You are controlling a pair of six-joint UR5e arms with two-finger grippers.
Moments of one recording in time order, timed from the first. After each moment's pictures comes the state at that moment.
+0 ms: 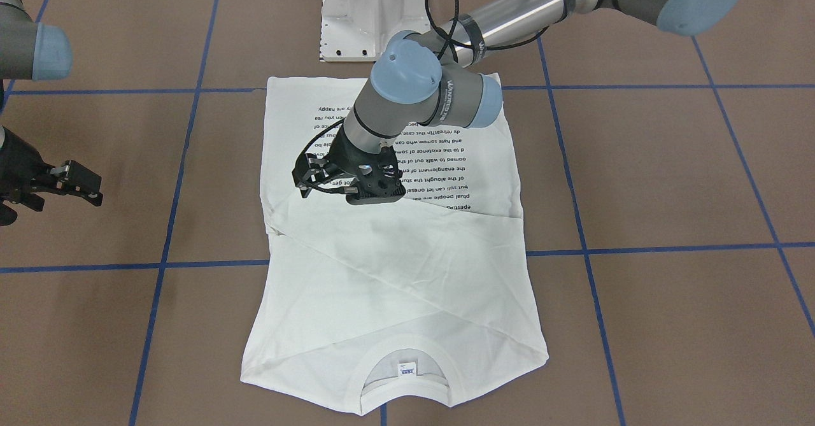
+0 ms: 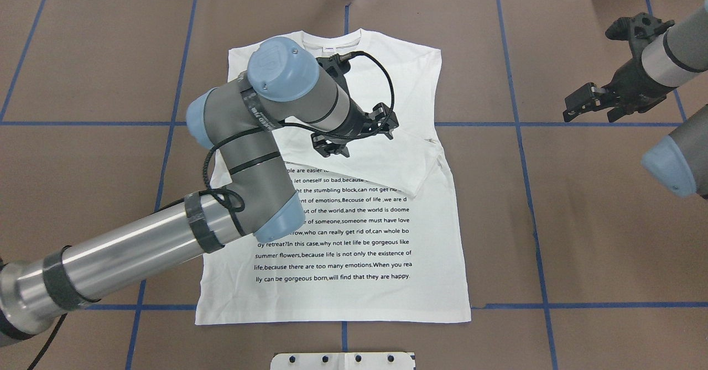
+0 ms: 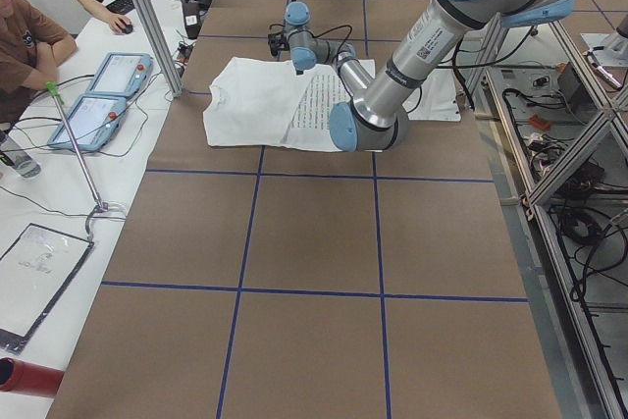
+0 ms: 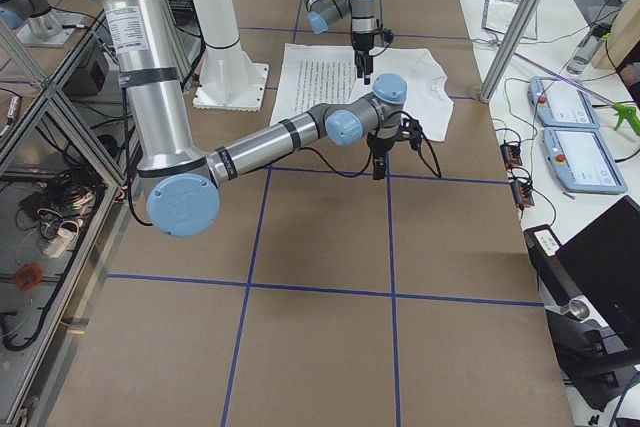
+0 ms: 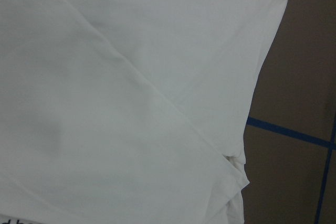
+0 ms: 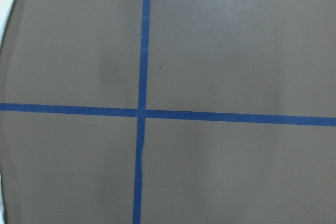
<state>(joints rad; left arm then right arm) -0.59 -2.41 -1.43 -2.04 -2.01 -1.54 1.04 -1.39 1.79 -1.38 2.25 0.74</state>
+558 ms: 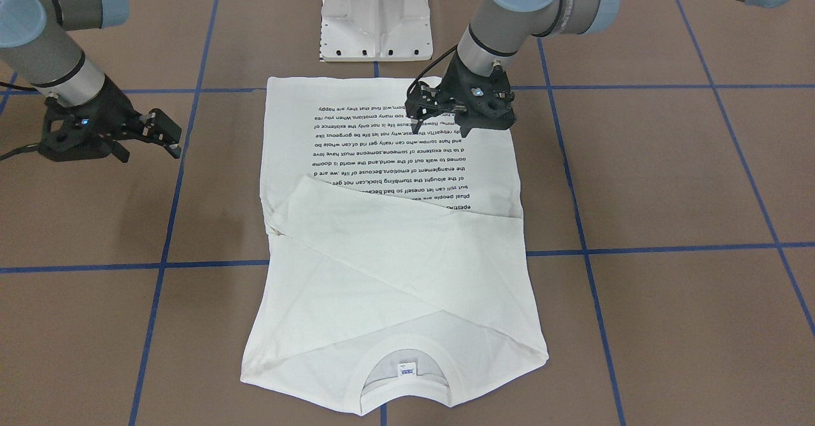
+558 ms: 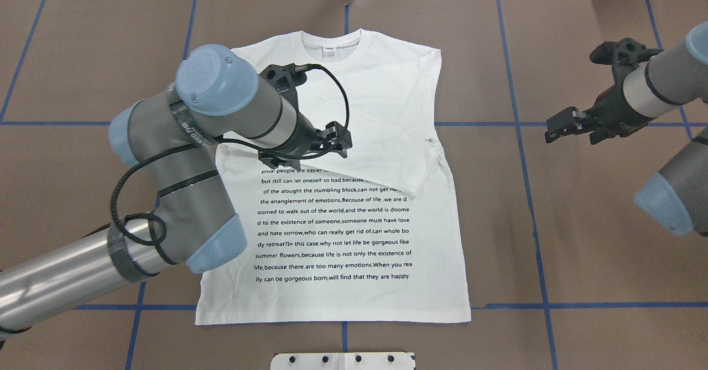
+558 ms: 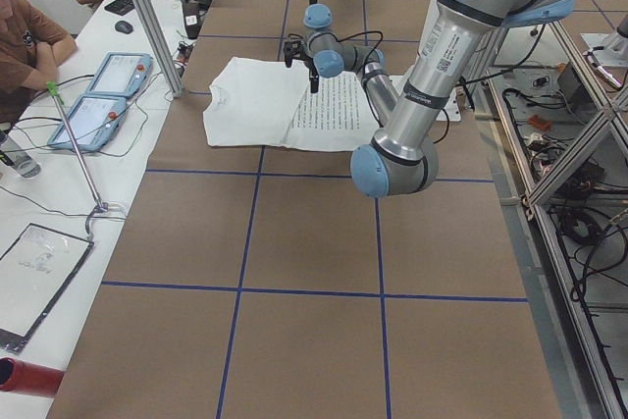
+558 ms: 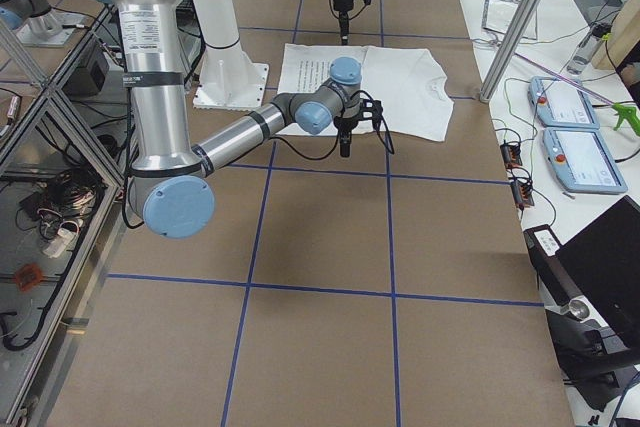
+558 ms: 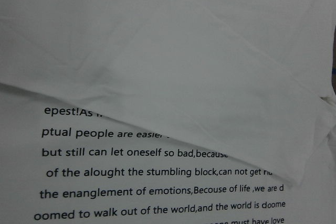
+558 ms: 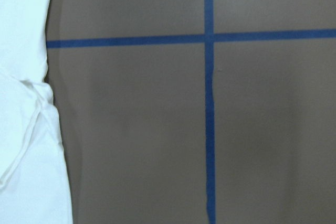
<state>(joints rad) -0.61 -2.07 -1.91 -1.73 -2.00 -1.31 0.79 -1.50 2.00 -1.32 2.10 1.05</state>
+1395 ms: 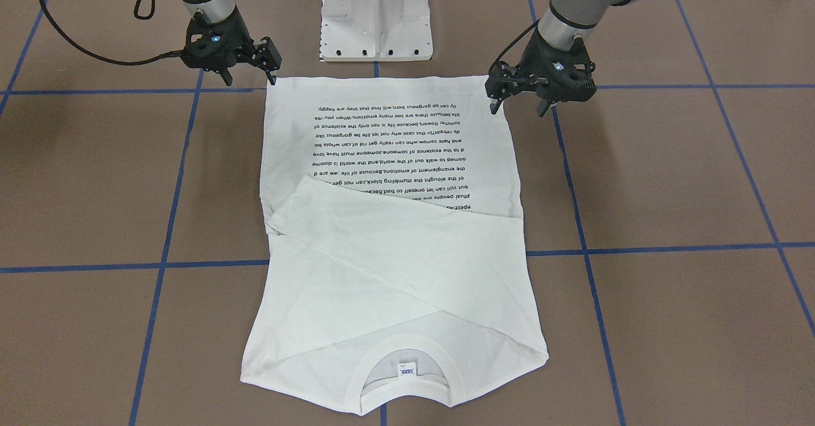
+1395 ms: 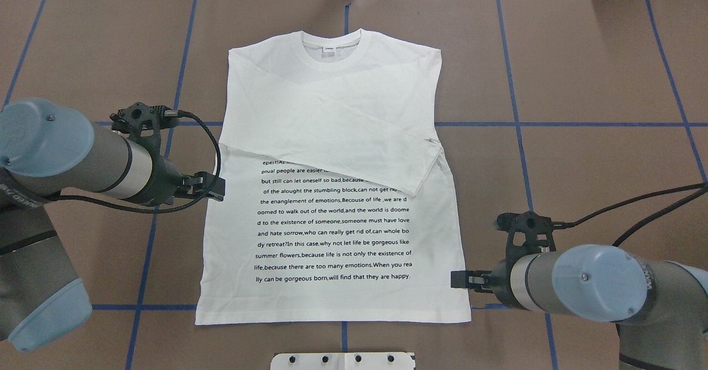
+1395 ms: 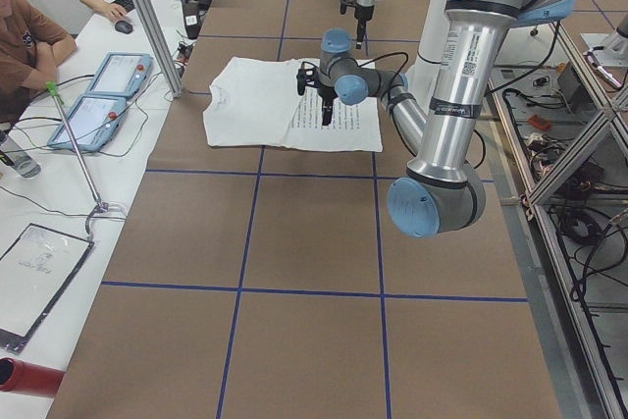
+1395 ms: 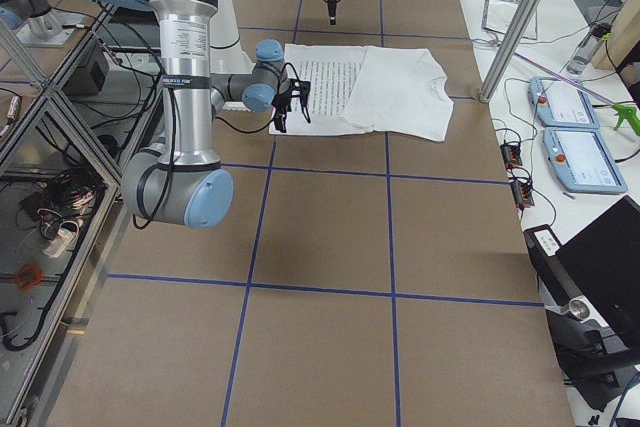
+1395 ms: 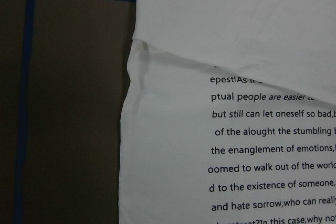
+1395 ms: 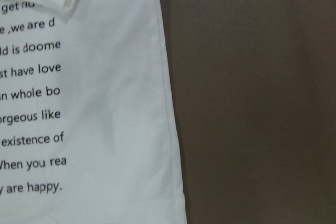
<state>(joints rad) -0.61 -1.80 -2.09 -1.72 -1.95 -1.22 0.22 -1.55 2.17 -1.32 1.66 1.52</state>
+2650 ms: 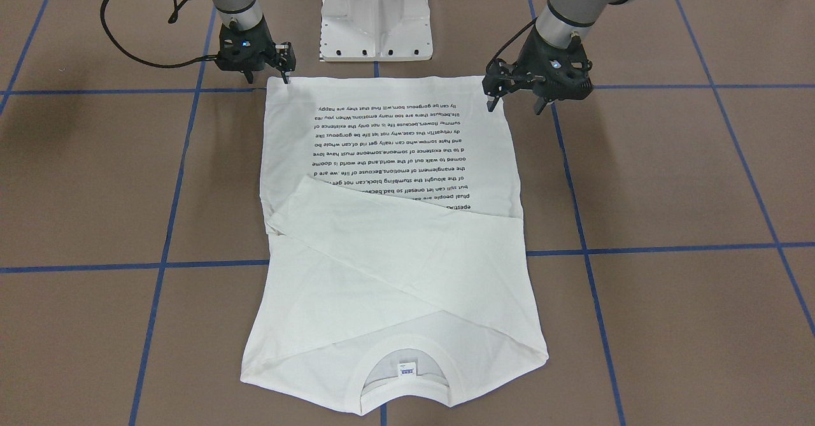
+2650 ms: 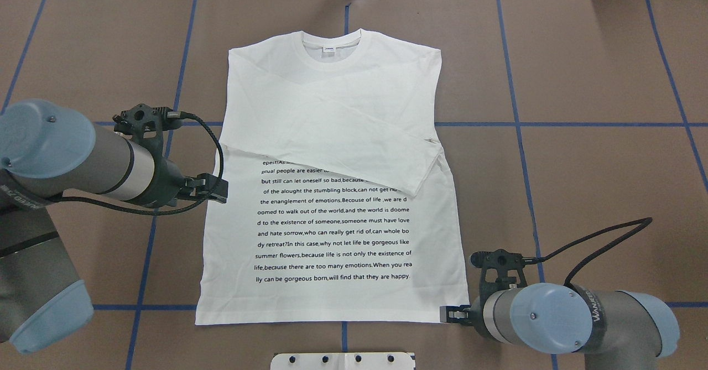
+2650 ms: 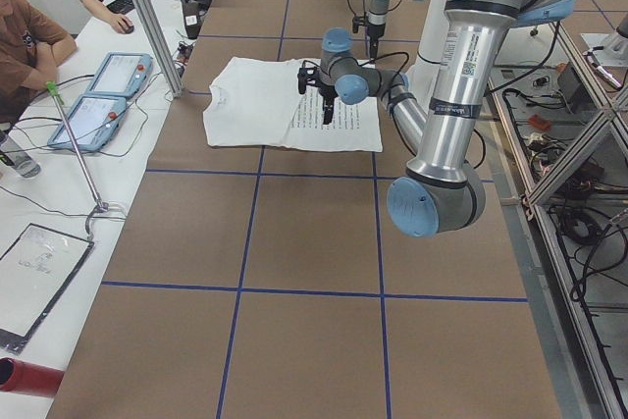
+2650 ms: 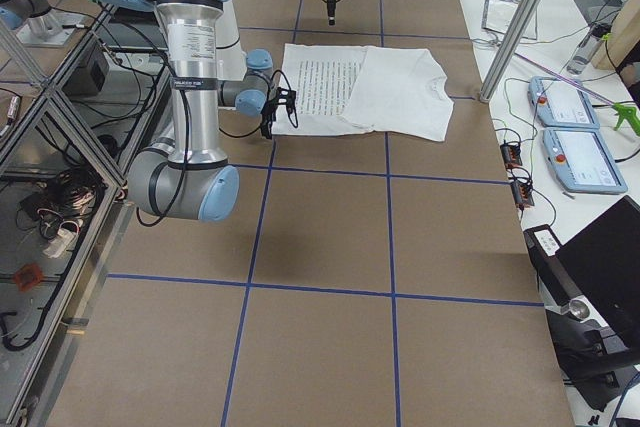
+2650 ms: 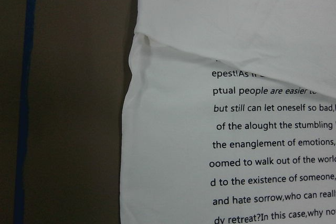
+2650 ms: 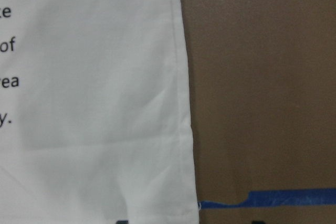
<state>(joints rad) -0.60 -1.81 -2.09 -1.72 -1.96 -1.22 0.13 -1.50 2.06 -1.33 1.65 1.54</state>
